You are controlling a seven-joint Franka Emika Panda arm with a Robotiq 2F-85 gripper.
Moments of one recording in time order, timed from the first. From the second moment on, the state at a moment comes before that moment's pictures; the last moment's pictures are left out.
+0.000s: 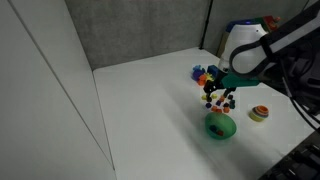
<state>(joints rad) 0.09 0.45 0.01 -2.13 0.01 2.57 0.49</state>
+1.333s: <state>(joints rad) 0.11 0.72 -0.05 -2.09 0.07 2.81 0.45</state>
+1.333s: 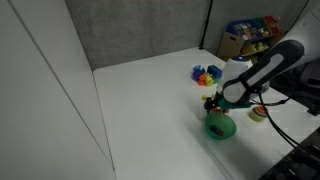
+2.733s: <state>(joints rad) 0.15 0.84 -0.03 -2.02 0.17 2.92 0.45</state>
